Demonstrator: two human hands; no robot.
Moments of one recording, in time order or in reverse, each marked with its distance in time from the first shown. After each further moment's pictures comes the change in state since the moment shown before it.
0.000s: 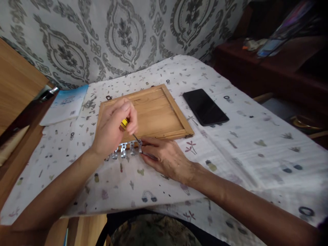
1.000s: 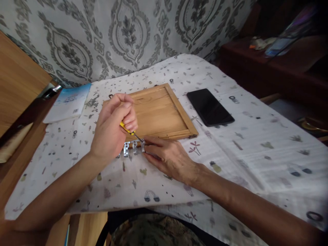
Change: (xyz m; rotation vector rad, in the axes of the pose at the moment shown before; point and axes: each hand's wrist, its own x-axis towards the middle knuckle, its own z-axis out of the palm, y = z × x) left_hand -0.004 0.013 0.011 -0.189 0.235 -0.083; right_hand -0.001 0.002 0.002 -0.009 0.082 -0.068
